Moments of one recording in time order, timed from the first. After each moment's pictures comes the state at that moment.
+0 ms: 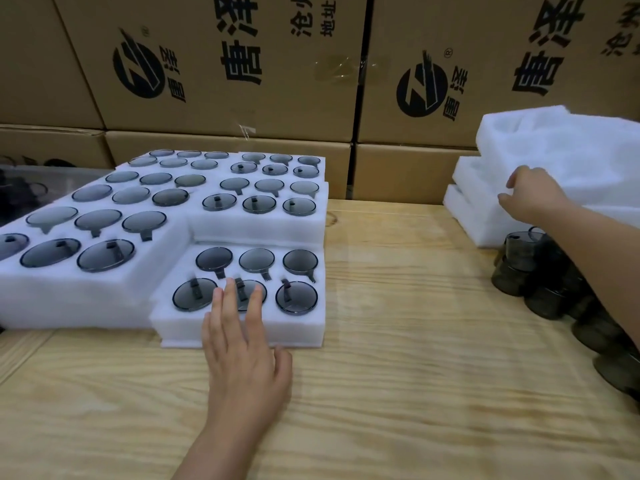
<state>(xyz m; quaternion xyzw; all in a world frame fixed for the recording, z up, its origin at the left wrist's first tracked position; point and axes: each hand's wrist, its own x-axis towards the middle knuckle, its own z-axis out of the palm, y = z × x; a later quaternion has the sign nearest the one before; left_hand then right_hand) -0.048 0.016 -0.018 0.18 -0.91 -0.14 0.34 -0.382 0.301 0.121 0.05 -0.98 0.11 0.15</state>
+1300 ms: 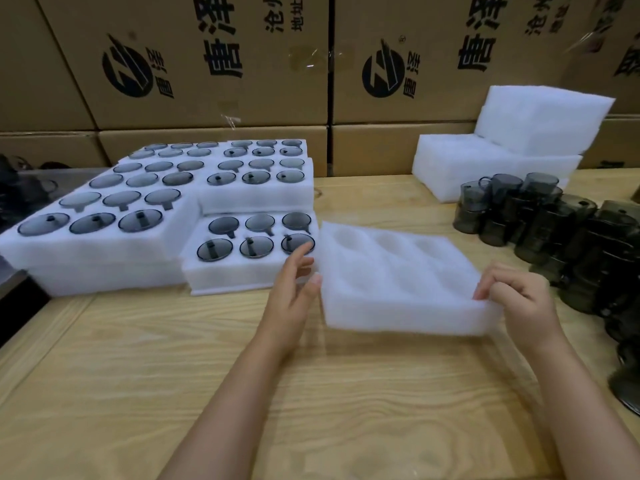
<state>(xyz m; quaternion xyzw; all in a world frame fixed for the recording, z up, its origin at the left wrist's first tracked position) -0.032 0.032 -0.016 -0.05 -0.77 -0.59 0.23 -0.086 0.320 0.019 0.16 -0.80 0.55 0.17</state>
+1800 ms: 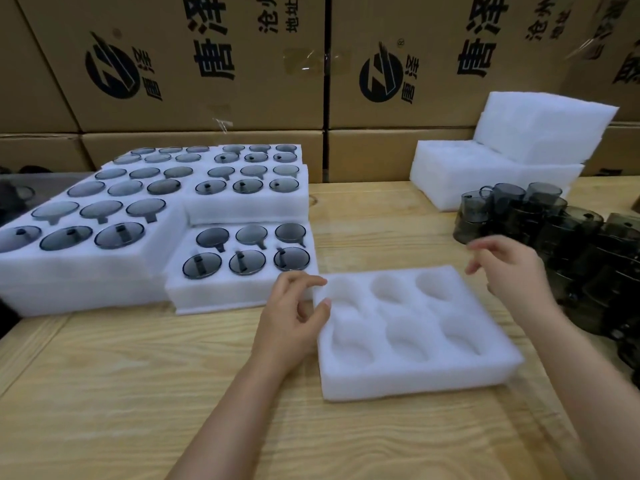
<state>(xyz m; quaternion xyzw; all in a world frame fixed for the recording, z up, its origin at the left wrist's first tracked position) -0.046 0.033 -0.021 -0.01 -0.83 -0.50 0.25 -0.155 0.315 0.037 0.03 -0.84 0.51 0.15</state>
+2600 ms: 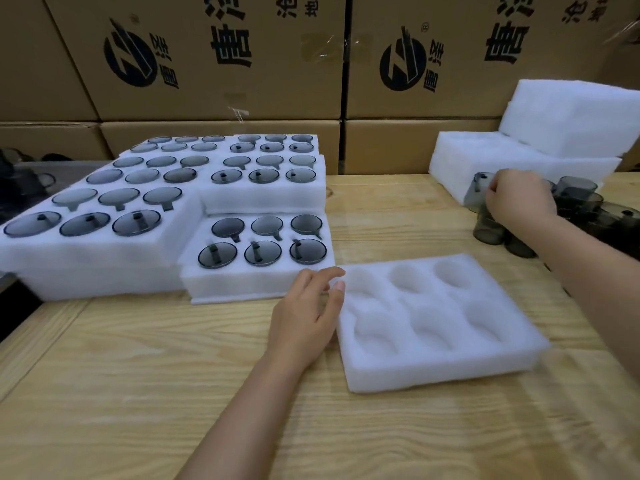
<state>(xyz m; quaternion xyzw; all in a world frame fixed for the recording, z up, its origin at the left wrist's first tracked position) -0.046 0.037 -0.022 0.02 -0.88 -0.39 0.27 -0.246 0.288 0.096 0.00 -0.98 0.09 0.19</state>
